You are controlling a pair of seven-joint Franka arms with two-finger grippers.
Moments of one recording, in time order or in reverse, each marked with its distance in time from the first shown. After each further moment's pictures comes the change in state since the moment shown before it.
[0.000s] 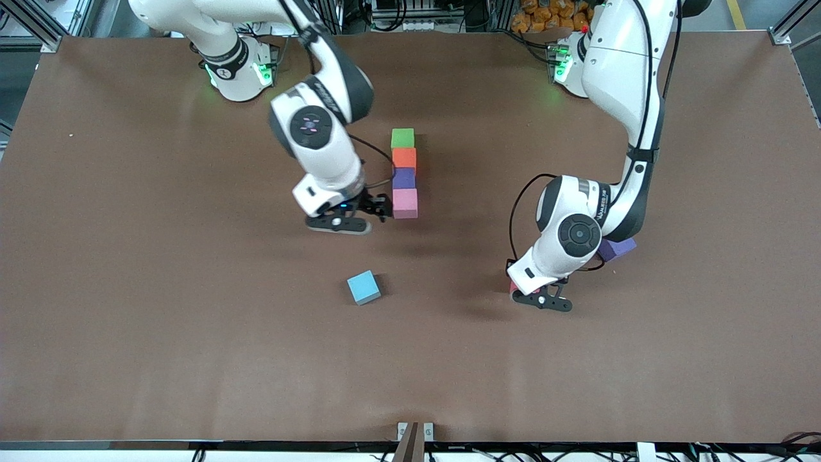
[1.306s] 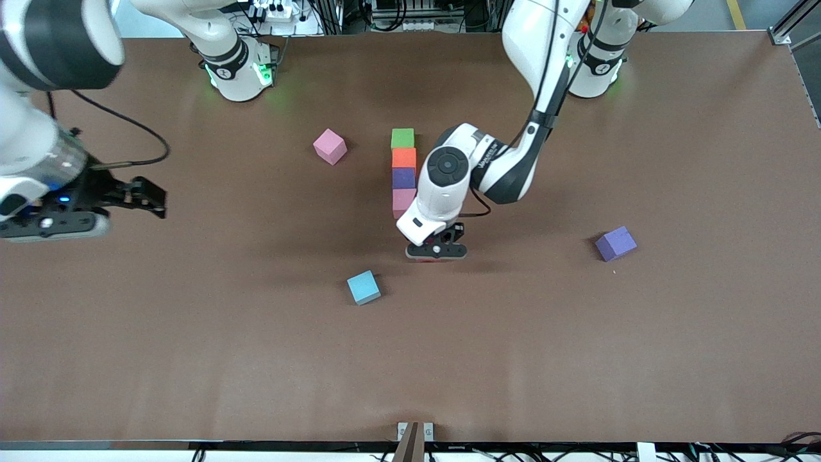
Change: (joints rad) left arm -0.363 0.054 0.015 0.124 -0.022 0.001 -0.552; right arm -0.630 -0.174 0.110 0.313 -0.162 -0.532 -0.709
